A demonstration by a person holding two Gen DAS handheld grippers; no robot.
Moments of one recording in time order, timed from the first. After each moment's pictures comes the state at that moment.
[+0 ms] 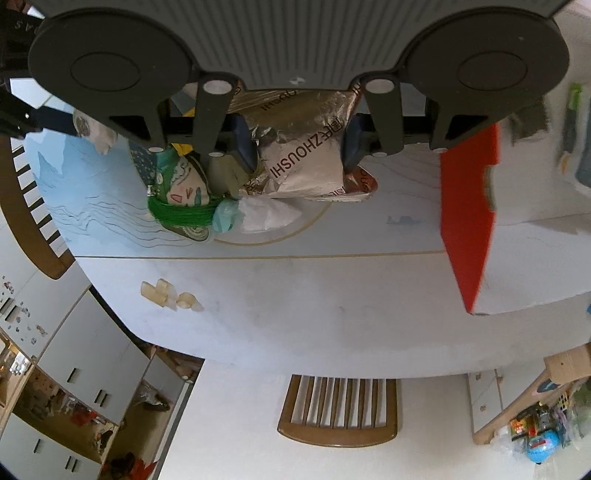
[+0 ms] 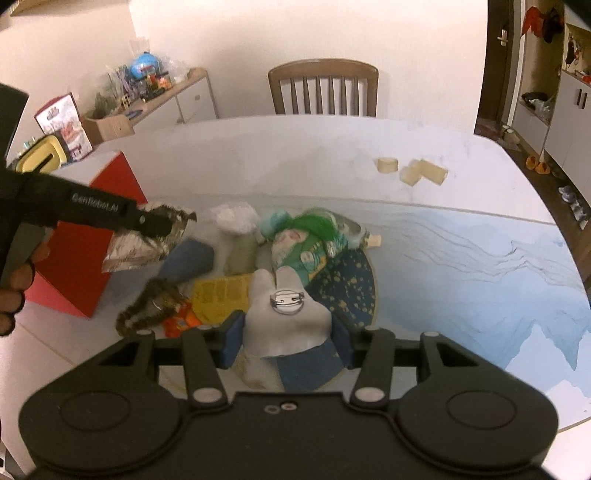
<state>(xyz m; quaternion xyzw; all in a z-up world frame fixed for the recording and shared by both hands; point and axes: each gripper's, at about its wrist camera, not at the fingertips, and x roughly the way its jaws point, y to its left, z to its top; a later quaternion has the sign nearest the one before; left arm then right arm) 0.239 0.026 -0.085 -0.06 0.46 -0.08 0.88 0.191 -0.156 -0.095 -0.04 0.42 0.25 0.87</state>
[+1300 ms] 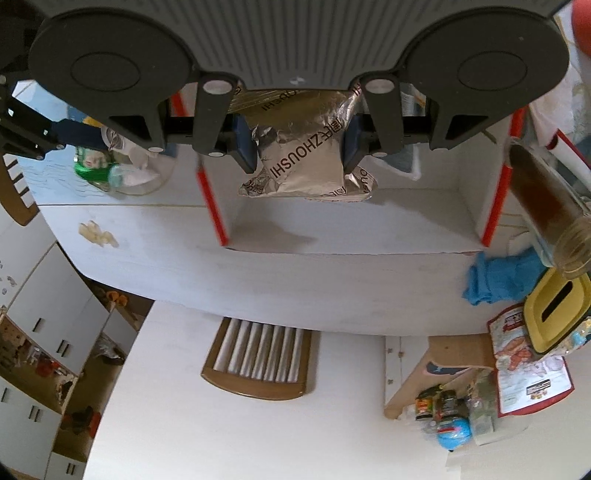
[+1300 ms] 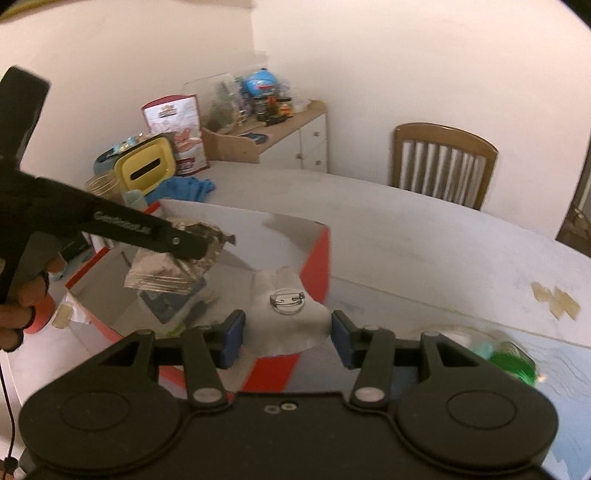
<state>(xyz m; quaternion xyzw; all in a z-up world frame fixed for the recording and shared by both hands) 0.202 0.226 -0.026 -0.08 0.42 -0.01 0.90 0.154 0.063 -0.037 -0.10 0.35 0.38 0.85</state>
